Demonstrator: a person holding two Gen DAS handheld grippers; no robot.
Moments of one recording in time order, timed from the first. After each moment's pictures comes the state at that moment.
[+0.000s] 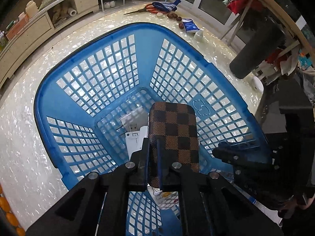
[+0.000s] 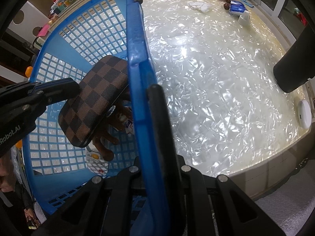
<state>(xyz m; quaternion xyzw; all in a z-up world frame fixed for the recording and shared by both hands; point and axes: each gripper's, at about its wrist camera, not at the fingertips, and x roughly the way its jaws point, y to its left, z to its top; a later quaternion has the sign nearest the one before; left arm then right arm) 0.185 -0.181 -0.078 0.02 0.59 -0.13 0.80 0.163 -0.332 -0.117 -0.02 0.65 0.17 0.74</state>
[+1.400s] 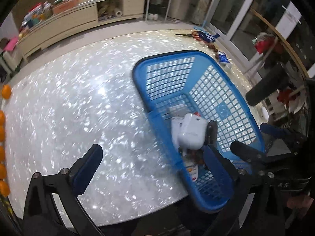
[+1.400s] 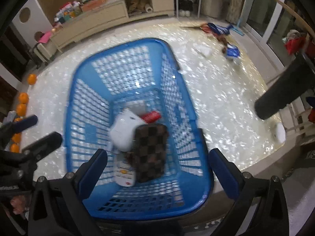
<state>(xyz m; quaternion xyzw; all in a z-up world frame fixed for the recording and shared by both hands) 0.103 -0.083 -0.024 -0.07 0.54 -0.01 0.84 0.142 -0.279 -0.018 -0.06 0.57 0.15 0.80</state>
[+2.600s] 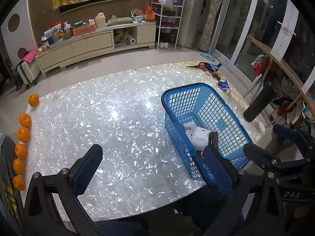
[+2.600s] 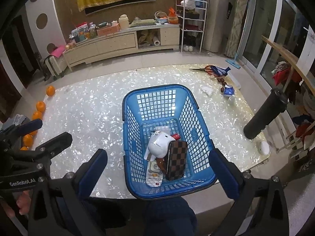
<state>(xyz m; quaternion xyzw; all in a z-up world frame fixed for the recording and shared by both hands) 0.025 -0.046 0.061 -0.06 0.45 0.02 0.89 0.072 -0.242 0.063 -0.07 0.47 0.16 0.87</state>
